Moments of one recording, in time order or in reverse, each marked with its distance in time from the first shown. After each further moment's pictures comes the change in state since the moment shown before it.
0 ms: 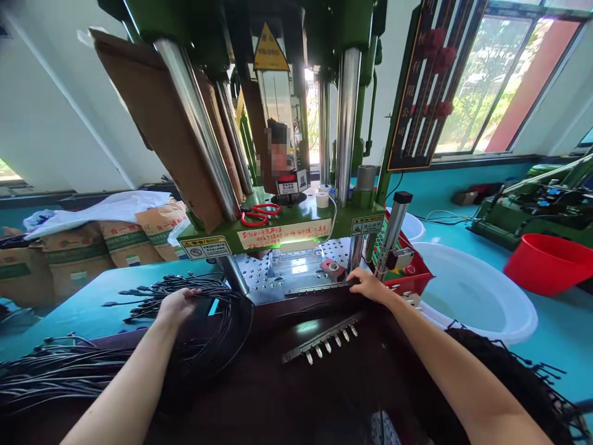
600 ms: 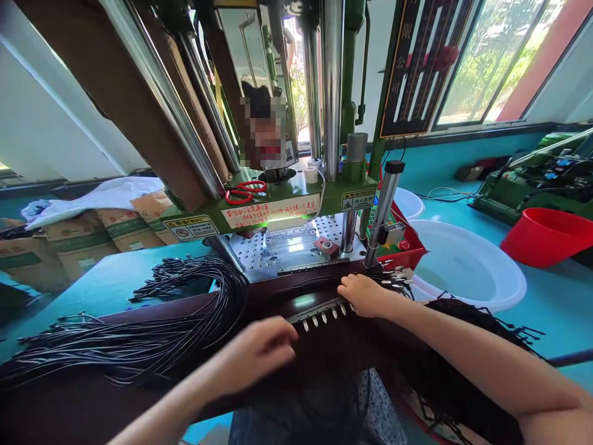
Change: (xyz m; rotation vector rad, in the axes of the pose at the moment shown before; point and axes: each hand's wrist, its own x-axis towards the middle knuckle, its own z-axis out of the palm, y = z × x) left_hand -0.245 -0.020 0.025 0.887 -1.274 0.467; right_hand -0.078 -0.056 0.005 -0.932 -0.504 -0.372
